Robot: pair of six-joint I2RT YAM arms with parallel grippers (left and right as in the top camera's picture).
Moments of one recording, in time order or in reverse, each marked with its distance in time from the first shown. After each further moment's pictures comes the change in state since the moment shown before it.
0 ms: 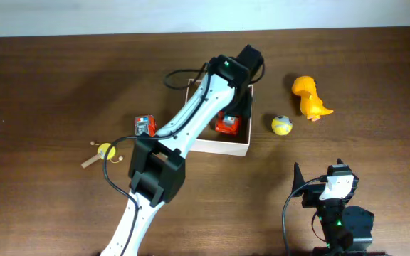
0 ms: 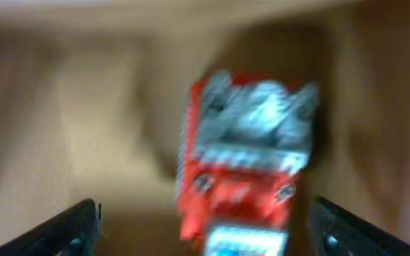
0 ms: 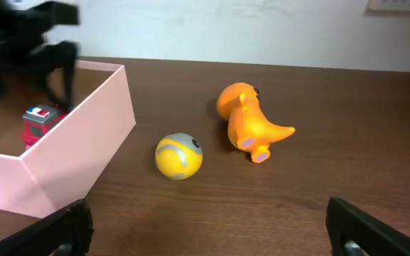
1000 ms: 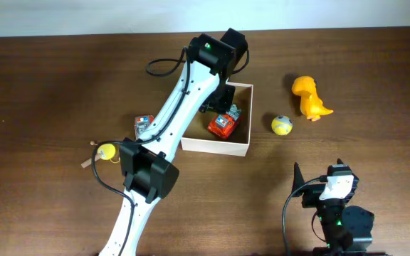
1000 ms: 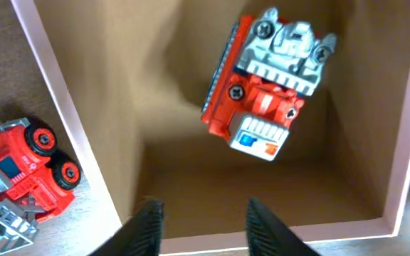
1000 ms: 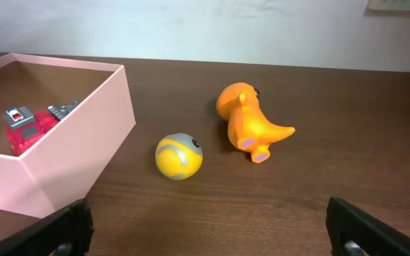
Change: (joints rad) left arm 0.057 0.000 0.233 -0.299 0.074 0.161; right arm 0.000 0.000 0.000 0.000 0.000 0.000
